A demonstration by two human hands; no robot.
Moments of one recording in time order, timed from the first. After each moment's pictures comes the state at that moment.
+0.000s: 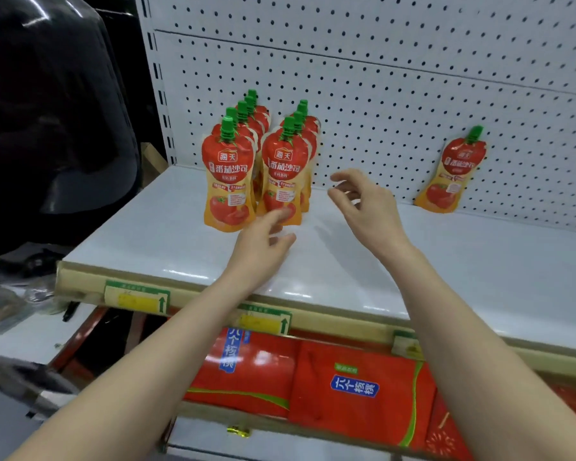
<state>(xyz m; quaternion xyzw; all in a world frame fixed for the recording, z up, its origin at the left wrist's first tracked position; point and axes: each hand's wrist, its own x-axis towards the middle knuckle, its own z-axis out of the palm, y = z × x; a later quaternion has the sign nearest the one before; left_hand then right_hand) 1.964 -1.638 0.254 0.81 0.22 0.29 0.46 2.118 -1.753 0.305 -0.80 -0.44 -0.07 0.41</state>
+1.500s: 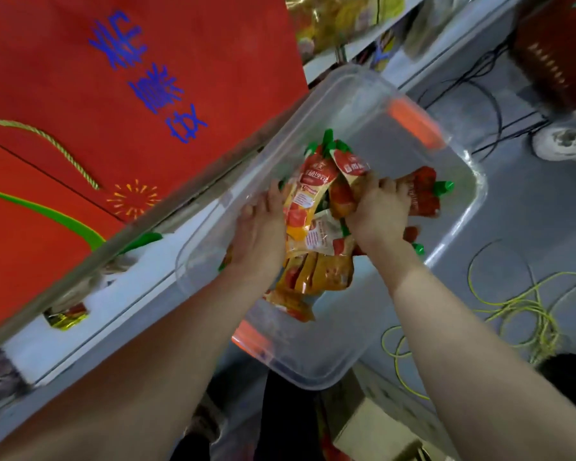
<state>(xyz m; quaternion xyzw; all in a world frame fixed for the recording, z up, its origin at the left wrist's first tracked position) 2.153 -2.246 -0.225 0.97 -0.02 -0.23 0.10 2.176 -2.426 -0.249 -0.97 0.16 0.17 0.08</state>
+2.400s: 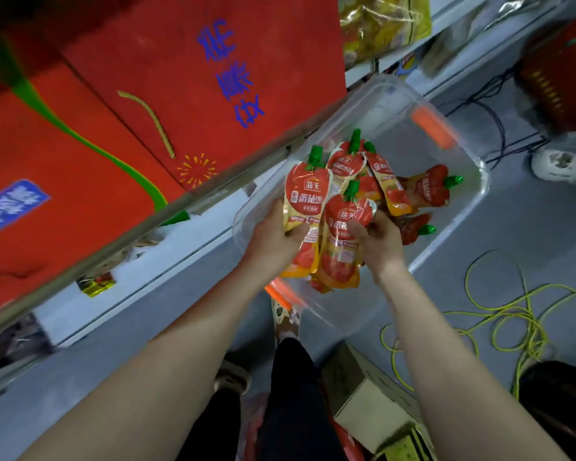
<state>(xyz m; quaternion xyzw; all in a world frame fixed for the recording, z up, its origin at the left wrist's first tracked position) 2.097 -2.197 -0.152 0.82 0.15 -0.25 0.50 2.091 -2.381 -0.196 -0.73 0.30 0.16 0.59</state>
